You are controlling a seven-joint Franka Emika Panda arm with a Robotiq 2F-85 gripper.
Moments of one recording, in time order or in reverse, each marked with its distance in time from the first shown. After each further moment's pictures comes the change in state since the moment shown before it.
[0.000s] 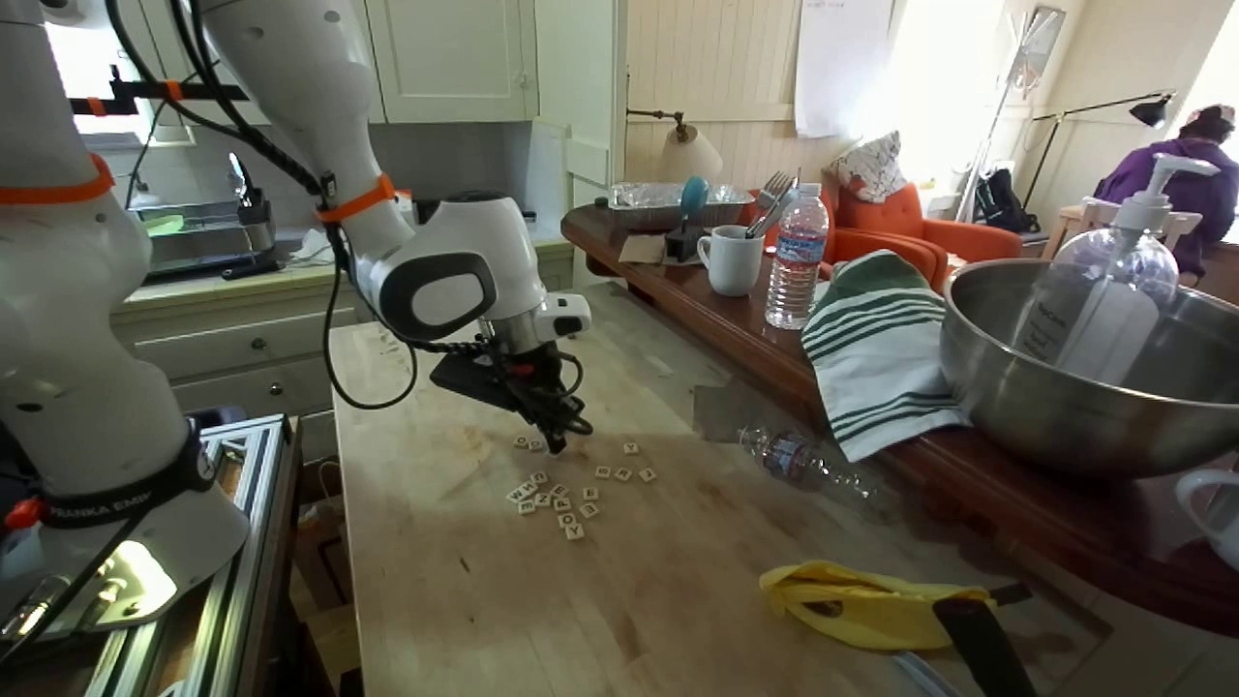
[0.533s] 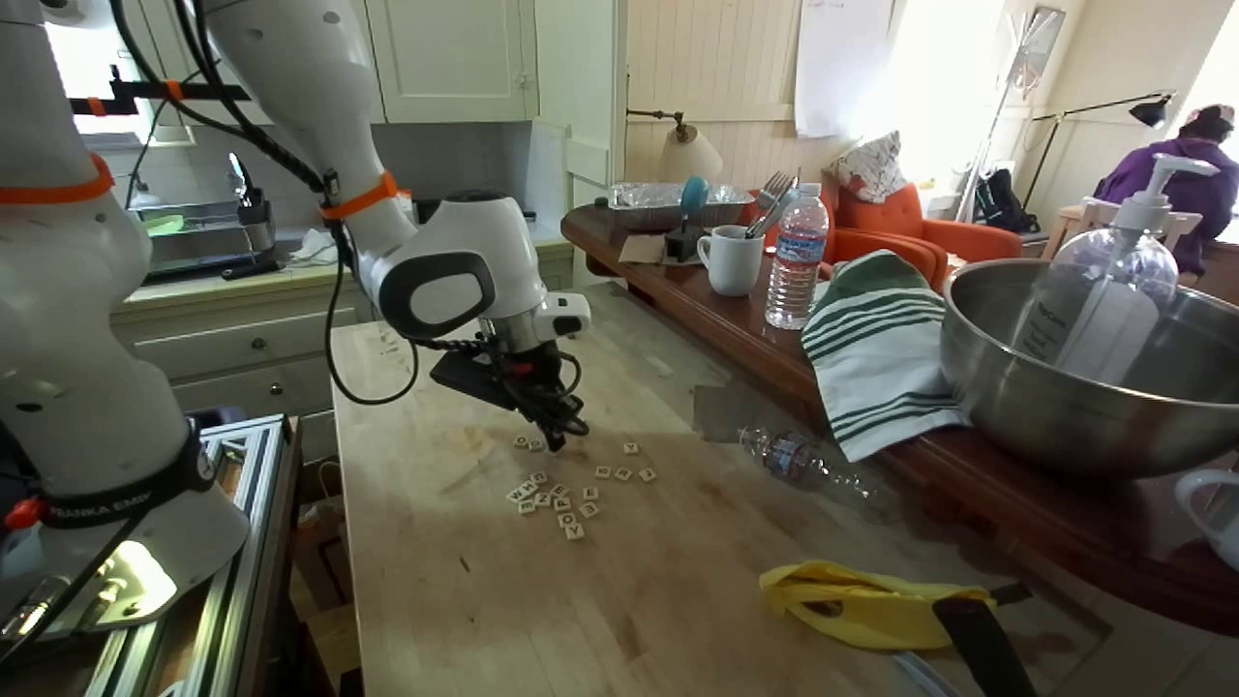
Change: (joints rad) arm -0.001 0.000 0.022 0.000 0.056 -0.003 -0.018
